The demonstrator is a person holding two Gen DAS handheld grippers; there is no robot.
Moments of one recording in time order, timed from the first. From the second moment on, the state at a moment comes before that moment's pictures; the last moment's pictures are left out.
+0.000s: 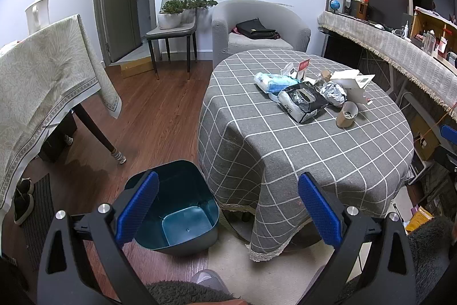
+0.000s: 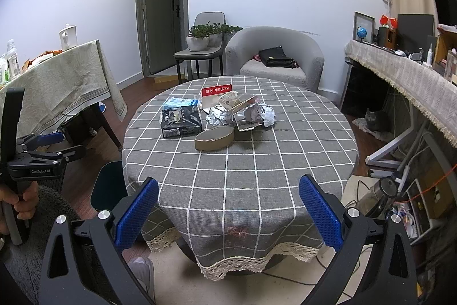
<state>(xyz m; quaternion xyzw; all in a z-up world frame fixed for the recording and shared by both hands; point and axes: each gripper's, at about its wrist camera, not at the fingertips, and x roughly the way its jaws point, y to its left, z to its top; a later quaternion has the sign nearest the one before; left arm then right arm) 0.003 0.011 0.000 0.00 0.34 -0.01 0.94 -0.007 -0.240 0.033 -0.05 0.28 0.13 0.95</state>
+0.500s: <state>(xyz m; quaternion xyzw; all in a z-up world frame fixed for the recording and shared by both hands) 0.009 -0.010 0.022 0.02 0.31 -0.07 0.95 0.015 -0.231 0.052 -0.05 0.29 0.14 0.95</state>
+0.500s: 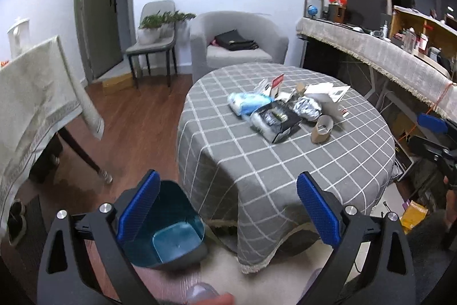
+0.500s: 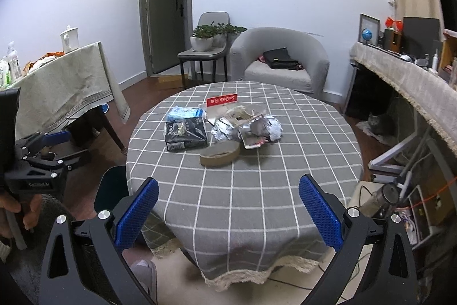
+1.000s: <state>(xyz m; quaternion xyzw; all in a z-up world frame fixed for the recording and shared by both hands) 0.077 -0.024 -0.002 0.03 0.34 -0.14 0.93 0.093 -0.221 0.033 -0.07 0.33 0.18 0.92</state>
